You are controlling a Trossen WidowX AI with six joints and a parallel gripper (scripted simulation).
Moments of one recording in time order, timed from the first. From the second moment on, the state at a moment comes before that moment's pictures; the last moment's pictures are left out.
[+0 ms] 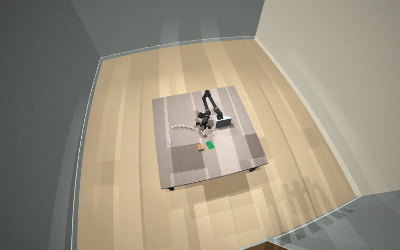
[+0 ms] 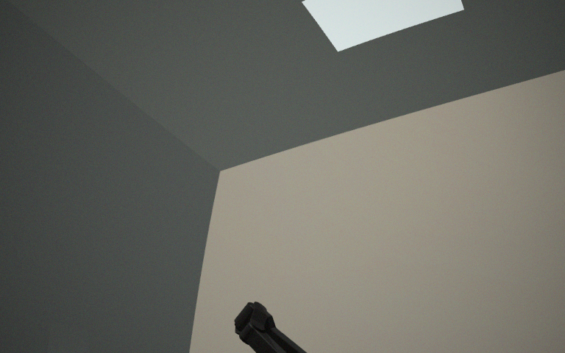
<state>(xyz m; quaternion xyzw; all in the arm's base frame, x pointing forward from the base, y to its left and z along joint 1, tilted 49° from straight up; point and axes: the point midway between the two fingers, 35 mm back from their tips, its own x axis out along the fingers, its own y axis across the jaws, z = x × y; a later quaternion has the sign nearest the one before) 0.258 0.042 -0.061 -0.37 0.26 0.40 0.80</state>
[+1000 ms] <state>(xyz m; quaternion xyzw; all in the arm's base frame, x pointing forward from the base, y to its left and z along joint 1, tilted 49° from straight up) 0.255 -0.026 -0.129 -0.37 0.26 0.39 0.80</state>
